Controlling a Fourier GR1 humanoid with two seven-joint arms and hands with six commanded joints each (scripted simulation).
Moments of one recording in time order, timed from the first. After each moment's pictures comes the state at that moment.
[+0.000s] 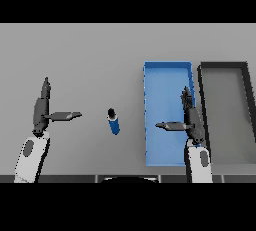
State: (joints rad) left arm -0.11 0.43 -0.16 -1.48 0.24 0.26 0.01; right arm 0.00 0.00 0.00 -1.57 0.00 0.00 0.00
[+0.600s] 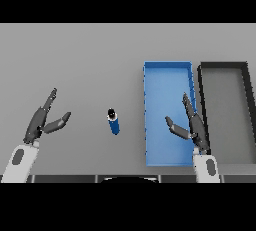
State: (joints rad) left arm 0.00 0.61 -0.23 -1.55 0.21 0.02 -0.15; right arm 0.11 -0.13 0.08 -1.69 0.11 0.08 -0.07
